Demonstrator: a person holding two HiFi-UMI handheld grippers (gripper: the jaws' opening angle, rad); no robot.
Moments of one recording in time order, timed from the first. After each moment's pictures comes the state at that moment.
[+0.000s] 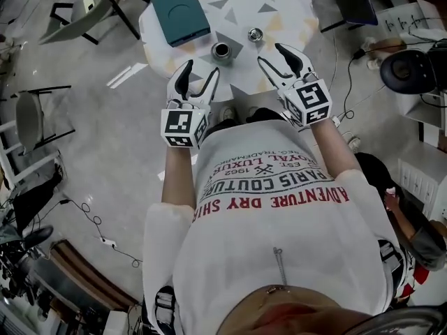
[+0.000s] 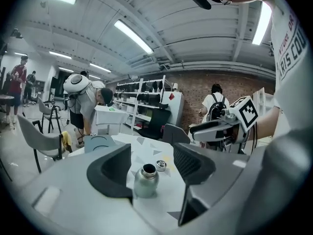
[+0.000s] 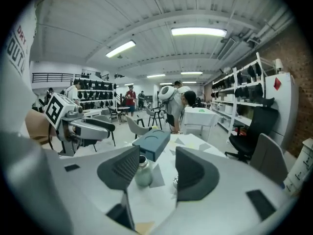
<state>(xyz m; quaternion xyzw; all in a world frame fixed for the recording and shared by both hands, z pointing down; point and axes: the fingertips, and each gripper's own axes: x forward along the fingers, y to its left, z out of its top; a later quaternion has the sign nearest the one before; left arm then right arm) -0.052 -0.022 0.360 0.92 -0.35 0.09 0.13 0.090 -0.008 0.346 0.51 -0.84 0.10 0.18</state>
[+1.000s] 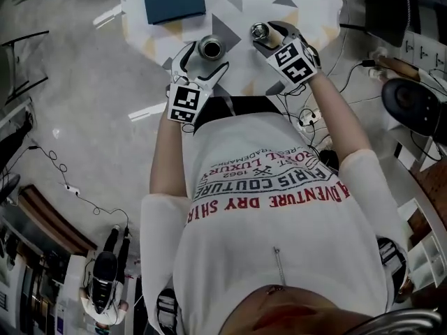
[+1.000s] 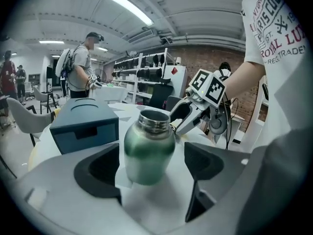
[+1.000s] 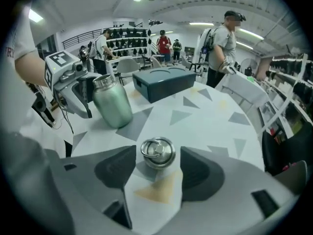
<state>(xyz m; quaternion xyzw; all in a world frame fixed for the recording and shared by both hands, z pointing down) 0.013 -0.052 0.525 0.90 -0.34 0.21 0.16 0.126 -0.096 0.546 0.24 -0.84 0.13 0.47</state>
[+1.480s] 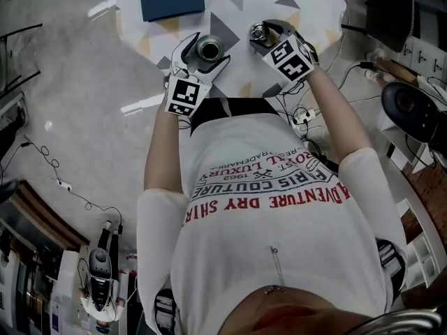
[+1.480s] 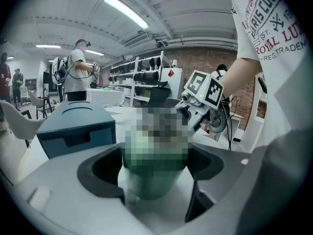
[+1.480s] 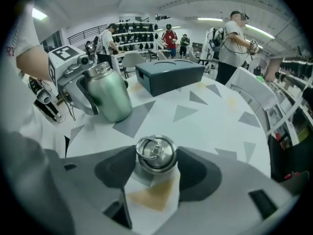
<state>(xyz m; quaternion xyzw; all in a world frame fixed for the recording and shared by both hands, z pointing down) 0.025 -0.072 0.533 0.91 -0.33 0.20 0.13 0.119 -0.102 0.566 0.19 -0.84 0.12 0.50</state>
